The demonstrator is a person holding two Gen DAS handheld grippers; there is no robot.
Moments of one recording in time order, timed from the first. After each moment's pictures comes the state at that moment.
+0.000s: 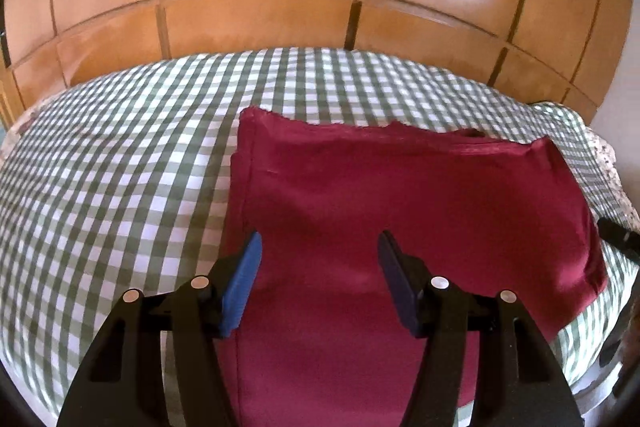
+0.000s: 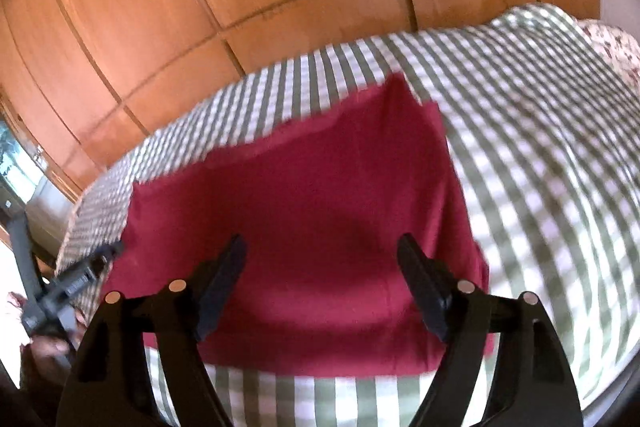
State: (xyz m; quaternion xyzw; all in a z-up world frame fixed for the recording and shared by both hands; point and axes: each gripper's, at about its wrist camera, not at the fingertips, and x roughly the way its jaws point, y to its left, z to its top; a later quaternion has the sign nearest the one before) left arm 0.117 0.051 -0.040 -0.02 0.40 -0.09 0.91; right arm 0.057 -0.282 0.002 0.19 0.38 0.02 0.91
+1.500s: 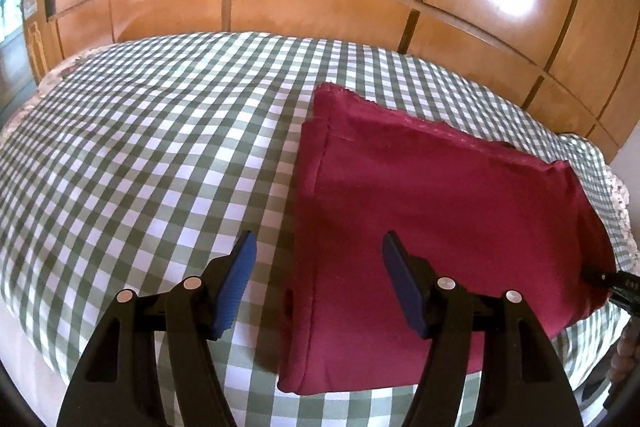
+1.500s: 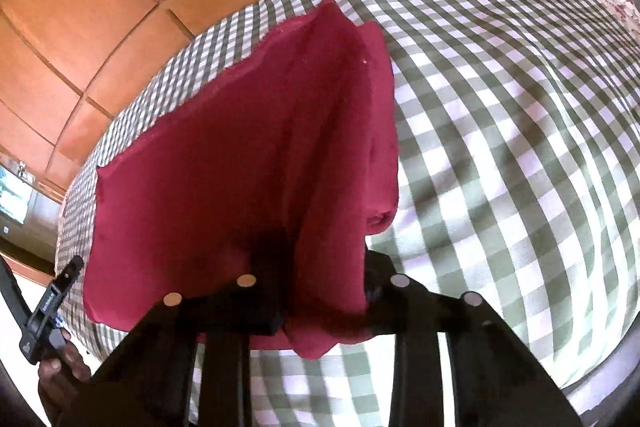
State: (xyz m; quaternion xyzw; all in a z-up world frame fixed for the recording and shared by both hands) left arm 0.080 0.097 -0.044 -0.08 0.40 -0.03 0.91; right arm 0.051 -0.299 -0.036 0.24 0.47 0.00 0.85
